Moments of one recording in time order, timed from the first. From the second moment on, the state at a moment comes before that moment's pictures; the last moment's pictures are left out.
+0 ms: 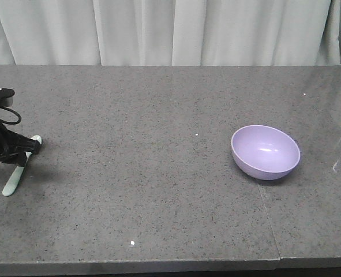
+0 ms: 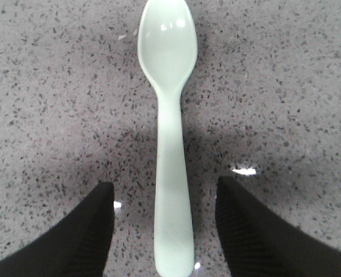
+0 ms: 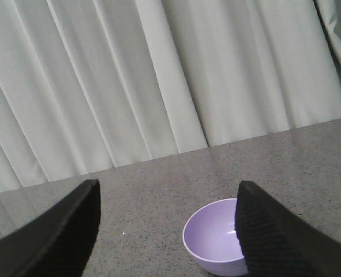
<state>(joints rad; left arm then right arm) 0.00 1.68 -1.23 0.02 0.88 -0.03 0.01 0.16 -0.51 0.37 0.44 -0.05</state>
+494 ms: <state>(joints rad) 0.00 1.76 -1.24 0.02 0.85 -0.03 0.01 0.16 -0.51 0.37 0.44 -0.05</state>
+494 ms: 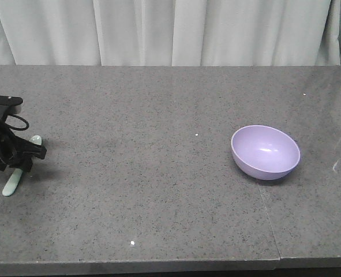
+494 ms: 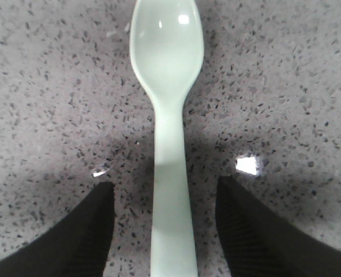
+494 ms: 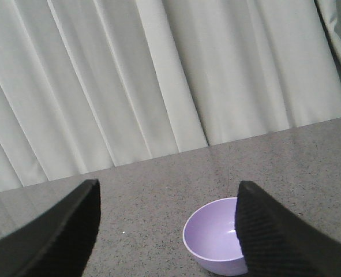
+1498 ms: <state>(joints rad) 0.00 1.80 -1.26 0.00 0.84 0.00 0.01 0.16 -0.51 0.37 0.44 -0.05</state>
